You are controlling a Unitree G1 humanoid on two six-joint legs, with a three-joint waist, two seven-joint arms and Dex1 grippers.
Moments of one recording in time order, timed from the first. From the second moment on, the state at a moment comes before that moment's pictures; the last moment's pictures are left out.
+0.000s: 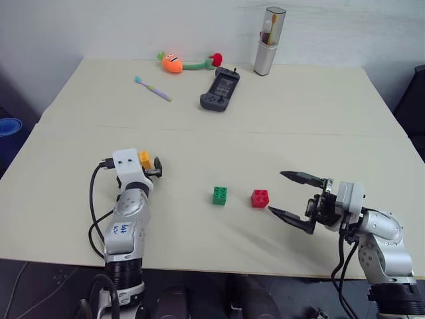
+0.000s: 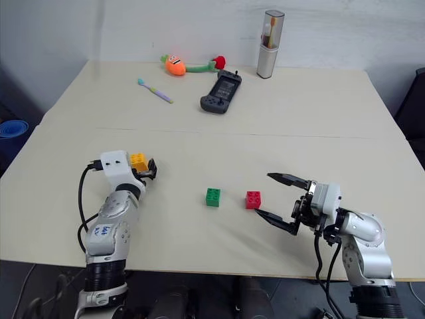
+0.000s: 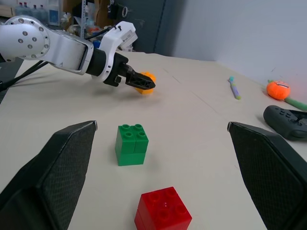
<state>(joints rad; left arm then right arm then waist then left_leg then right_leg) -0.34 0.06 0.19 -0.15 -0.11 0.55 0.27 -0.09 -0.56 -0.15 -0.10 0.54 -0.17 1.19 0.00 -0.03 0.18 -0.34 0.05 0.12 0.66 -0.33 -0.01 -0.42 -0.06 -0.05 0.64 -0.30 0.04</state>
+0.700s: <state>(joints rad) -0.41 0.30 0.23 -0.02 -0.31 0.52 -0.23 -0.06 -0.59 -0.15 -0.16 0.53 -0.13 1.13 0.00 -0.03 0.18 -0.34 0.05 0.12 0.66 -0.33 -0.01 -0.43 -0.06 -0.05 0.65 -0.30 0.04</state>
